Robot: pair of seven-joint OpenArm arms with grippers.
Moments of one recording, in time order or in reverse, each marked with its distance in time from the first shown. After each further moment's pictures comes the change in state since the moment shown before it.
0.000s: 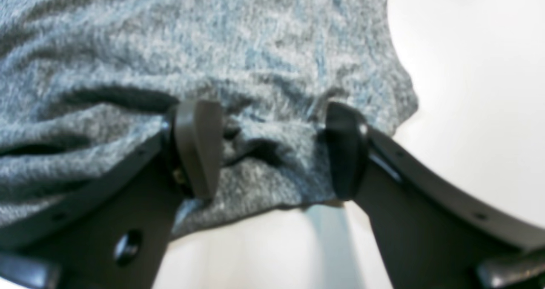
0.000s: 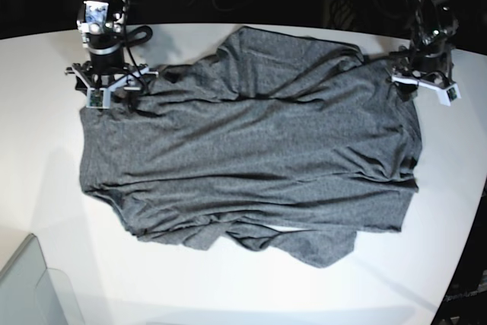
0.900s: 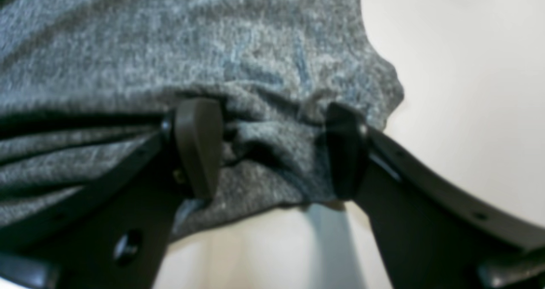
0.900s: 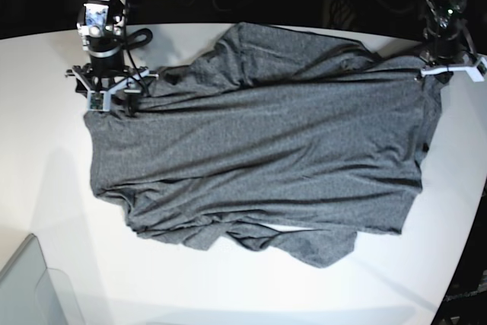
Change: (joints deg) left arm 0.2 10.8 -18.1 8.1 -0.3 -0.2 1.0; right arm 0.9 0.0 -0.1 -0.2 -0.1 0.0 -0.6
